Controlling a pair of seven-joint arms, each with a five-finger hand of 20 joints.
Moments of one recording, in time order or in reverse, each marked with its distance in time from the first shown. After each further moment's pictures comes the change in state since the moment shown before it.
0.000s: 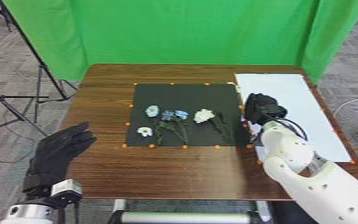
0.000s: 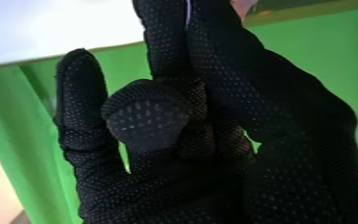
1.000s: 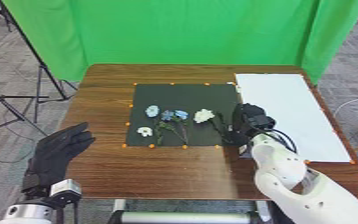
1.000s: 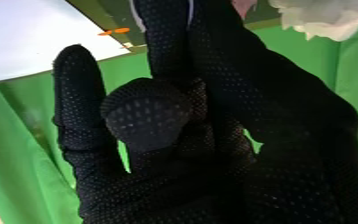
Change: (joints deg) left arm 0.9 2.3 0.0 -0.4 -1.8 1.6 1.3; right arm -3.9 0.1 -2.4 -5.9 -1.2 1.5 0.9
